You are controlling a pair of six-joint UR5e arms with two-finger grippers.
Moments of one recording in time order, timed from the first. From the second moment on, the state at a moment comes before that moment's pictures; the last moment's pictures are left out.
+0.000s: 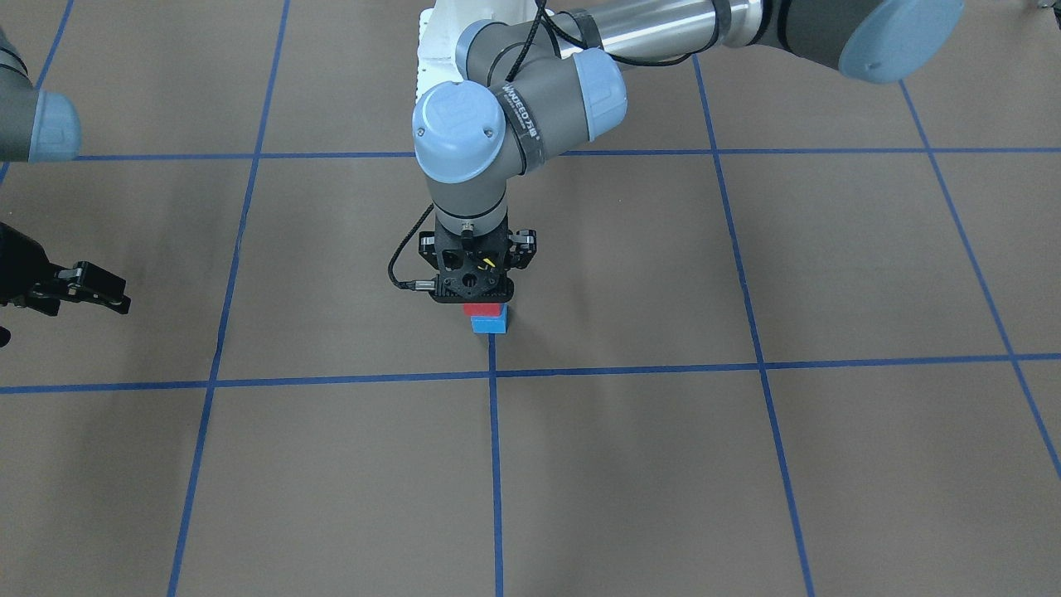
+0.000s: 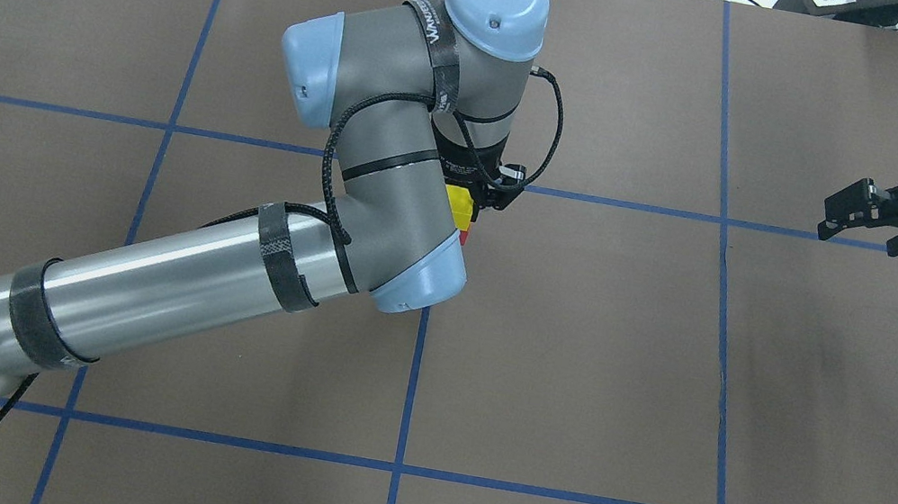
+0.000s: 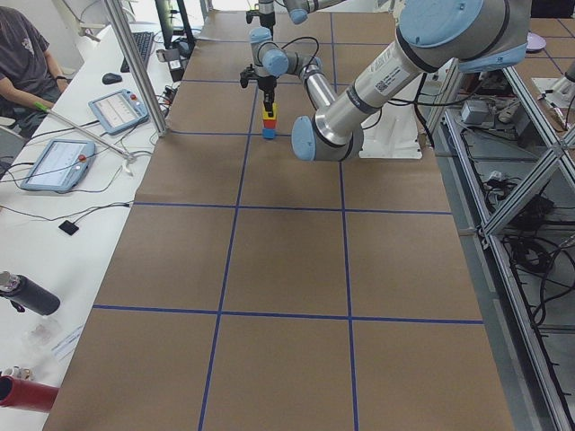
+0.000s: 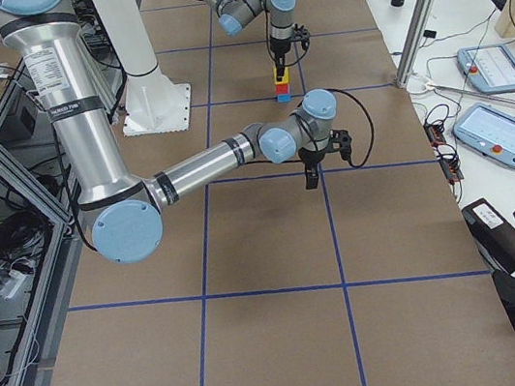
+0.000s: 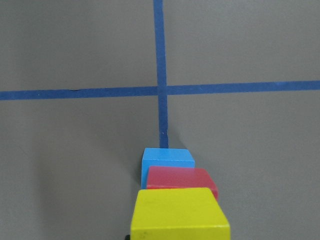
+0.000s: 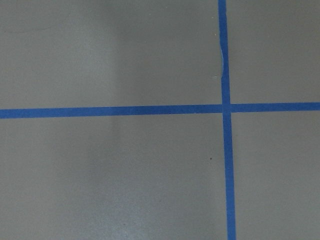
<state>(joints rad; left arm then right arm) -0.61 -2.66 -1.27 -1.42 -2.04 -1.05 1.10 -1.37 1.68 -1.44 2.33 0.67</state>
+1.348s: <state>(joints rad) -0.63 -2.65 -1.28 -1.43 -2.04 -1.02 1.10 -1.38 1.67 -1.44 2.33 0.67</state>
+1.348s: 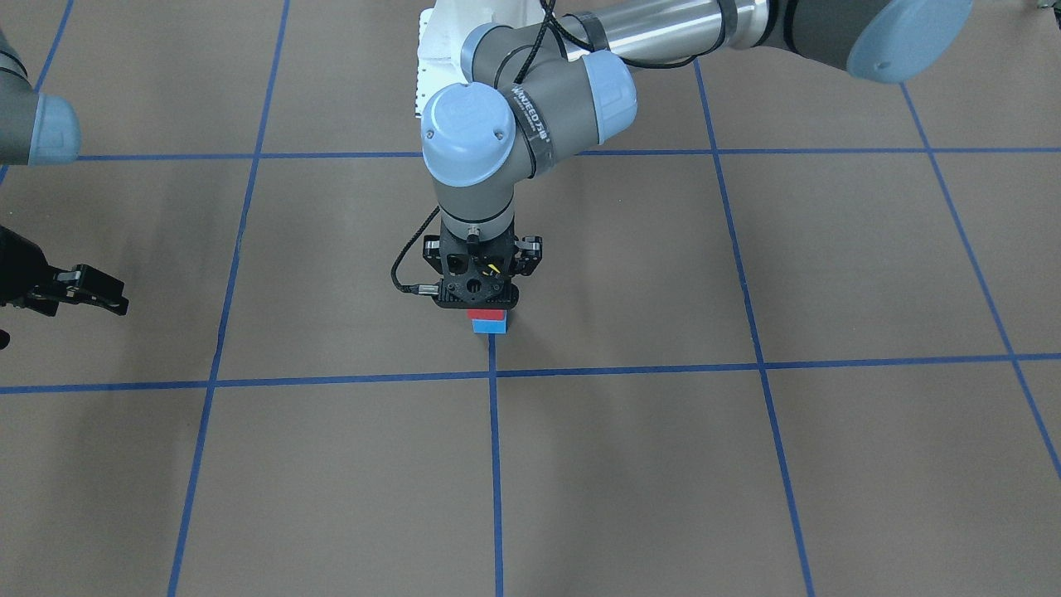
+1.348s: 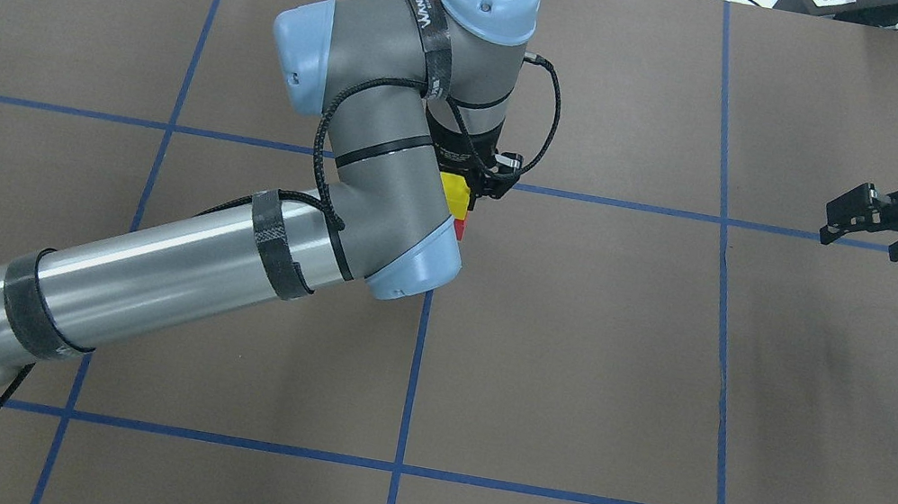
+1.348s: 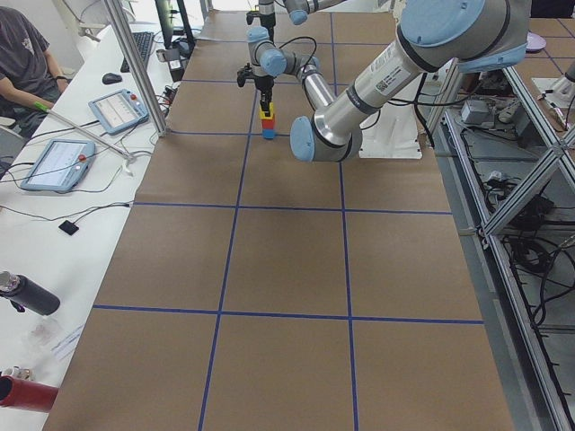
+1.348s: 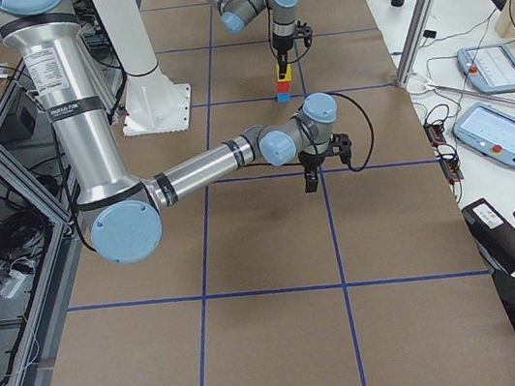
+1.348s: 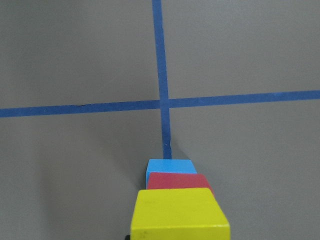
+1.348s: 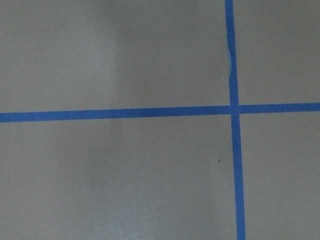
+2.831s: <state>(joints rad) -0.74 -2.35 -1.75 -1.30 -2.11 -0.89 1.10 -1.38 1.66 -1.44 2.33 0.66</state>
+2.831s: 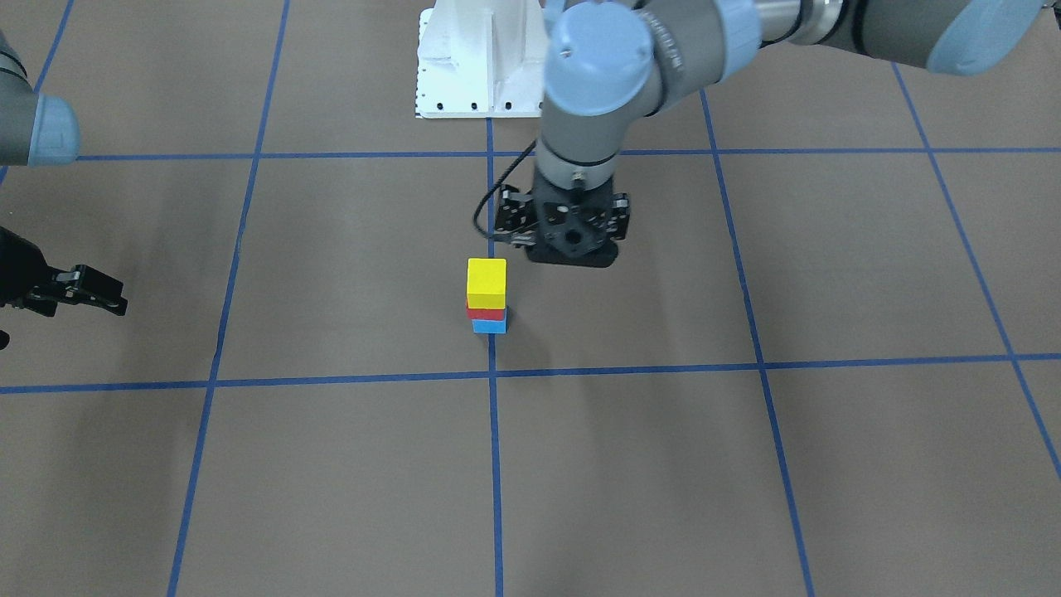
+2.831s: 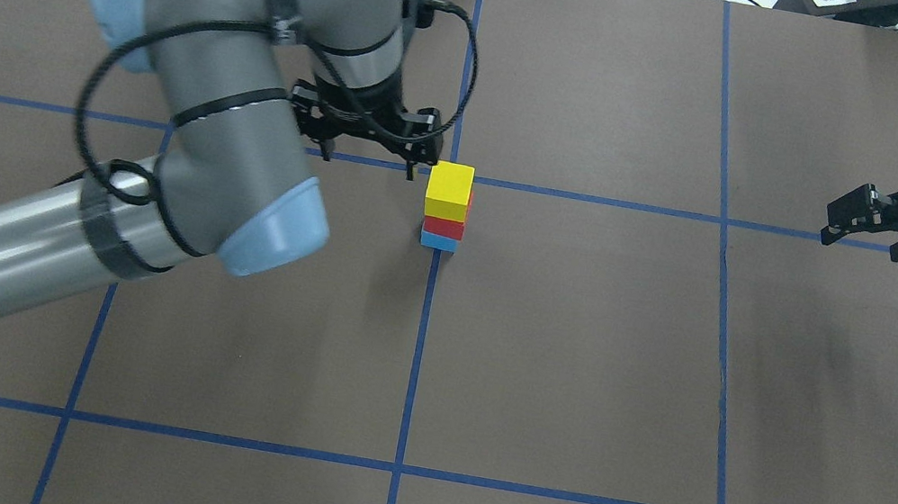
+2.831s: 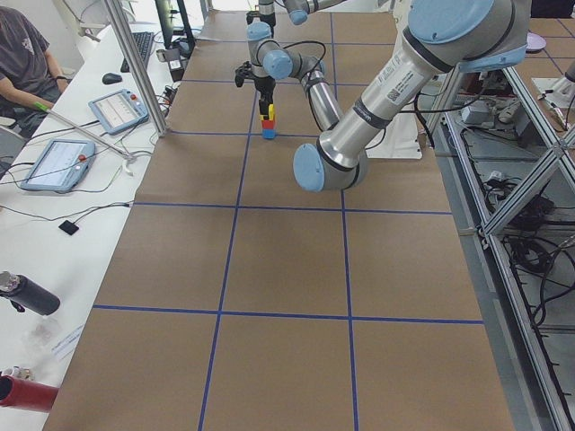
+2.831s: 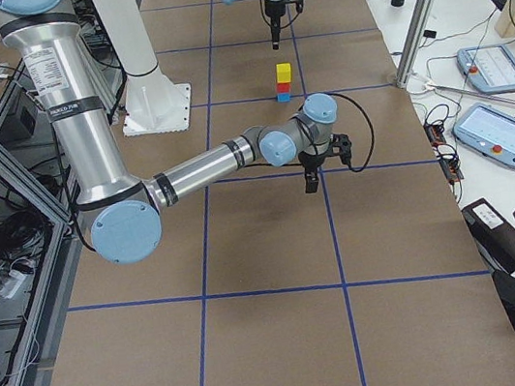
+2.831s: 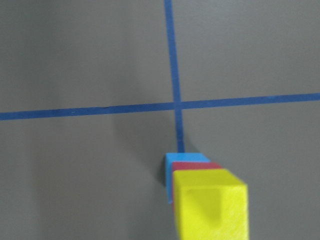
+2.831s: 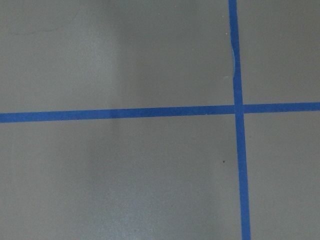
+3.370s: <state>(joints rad) -1.11 -1.75 -2.07 -1.29 -2.18 -0.27 1.18 -1.42 1.67 -1.44 2.33 0.57</state>
